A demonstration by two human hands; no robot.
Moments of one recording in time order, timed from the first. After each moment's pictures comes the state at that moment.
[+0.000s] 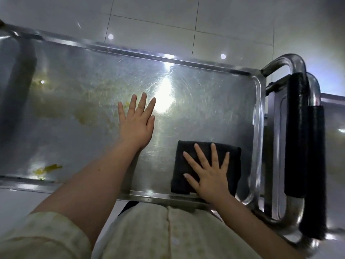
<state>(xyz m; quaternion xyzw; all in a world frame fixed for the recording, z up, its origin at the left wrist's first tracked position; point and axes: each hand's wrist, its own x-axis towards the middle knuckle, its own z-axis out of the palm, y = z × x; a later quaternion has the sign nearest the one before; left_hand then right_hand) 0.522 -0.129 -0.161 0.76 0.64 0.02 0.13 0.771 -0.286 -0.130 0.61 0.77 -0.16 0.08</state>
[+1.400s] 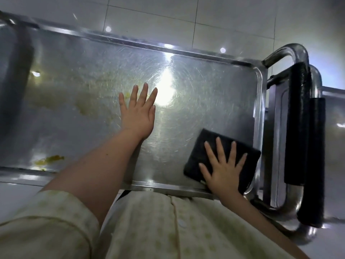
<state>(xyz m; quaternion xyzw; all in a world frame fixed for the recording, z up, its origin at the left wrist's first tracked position) 0.522 -0.126 -0.160 0.76 0.64 -0.01 0.11 0.790 -0.302 -0.135 0.72 0.68 -0.14 0.09</state>
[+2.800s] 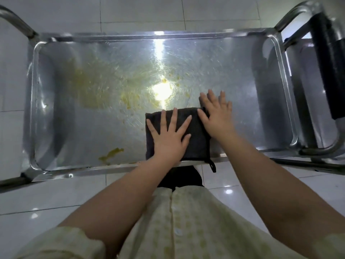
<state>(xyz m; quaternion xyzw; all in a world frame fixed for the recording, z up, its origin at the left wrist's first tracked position) 0.433 -0.239 -0.139 0.83 0.53 -0.06 0.16 0.623 -0.220 -0.128 0.77 0.61 -0.18 -0.01</state>
